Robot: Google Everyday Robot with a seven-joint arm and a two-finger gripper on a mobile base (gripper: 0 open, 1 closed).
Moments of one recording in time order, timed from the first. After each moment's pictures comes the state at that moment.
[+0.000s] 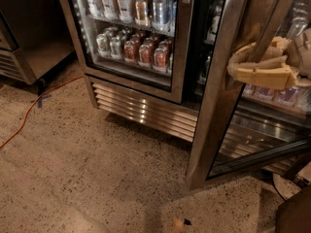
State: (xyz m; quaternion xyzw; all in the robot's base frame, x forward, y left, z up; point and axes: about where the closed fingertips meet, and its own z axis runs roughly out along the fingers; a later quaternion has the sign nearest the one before) arm 0.438 -0.150 1.004 -0.59 0.53 0.32 0.51
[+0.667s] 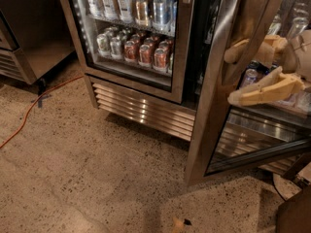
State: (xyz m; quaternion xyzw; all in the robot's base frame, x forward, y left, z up) arm 0.438 -0.150 1.004 -0.59 0.53 0.32 0.51
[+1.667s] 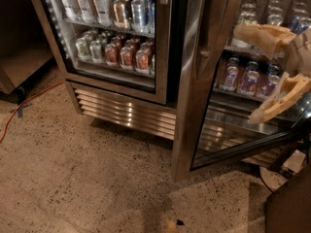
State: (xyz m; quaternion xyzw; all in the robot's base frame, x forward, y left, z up) arm 0.438 -0.150 1.004 -0.59 0.53 0.32 0.51
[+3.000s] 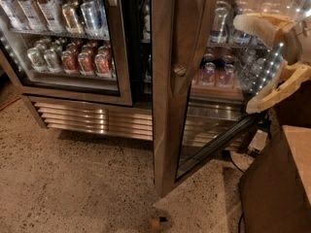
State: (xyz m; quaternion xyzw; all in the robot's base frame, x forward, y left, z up) arm 0.446 -0.147 1.019 -0.59 0.55 0.30 0.51
